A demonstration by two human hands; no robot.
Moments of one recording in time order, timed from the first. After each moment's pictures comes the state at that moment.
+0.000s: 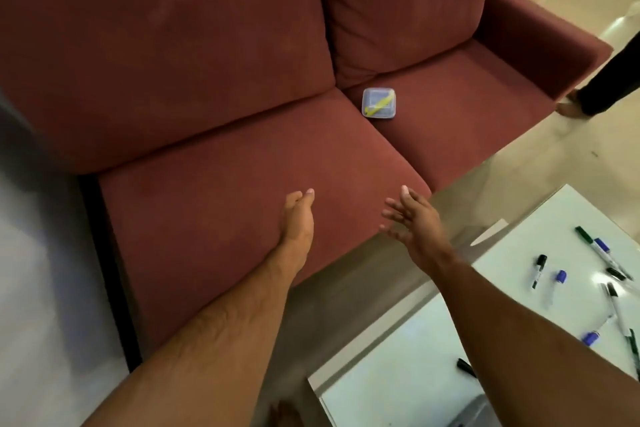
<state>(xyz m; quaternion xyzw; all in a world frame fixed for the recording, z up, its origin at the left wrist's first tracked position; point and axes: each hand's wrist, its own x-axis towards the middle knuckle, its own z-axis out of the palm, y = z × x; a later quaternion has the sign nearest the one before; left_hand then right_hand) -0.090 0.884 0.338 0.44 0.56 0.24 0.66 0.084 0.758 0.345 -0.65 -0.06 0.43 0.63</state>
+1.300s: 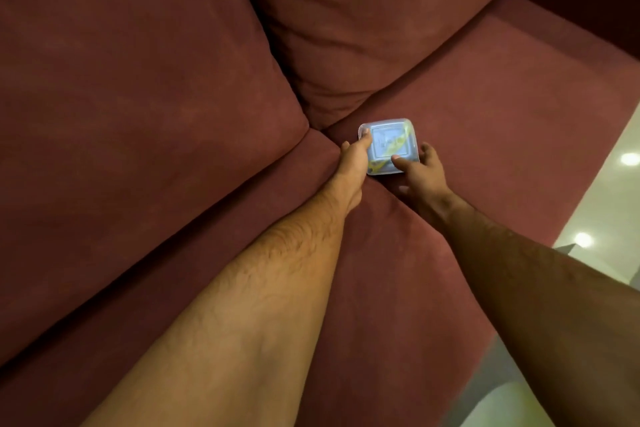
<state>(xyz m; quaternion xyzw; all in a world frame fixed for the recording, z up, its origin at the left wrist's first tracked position) 0.312 1.193 0.206 0.44 0.45 0.10 0.77 0.390 1.091 0.173 -0.67 0.01 0.33 0.66</state>
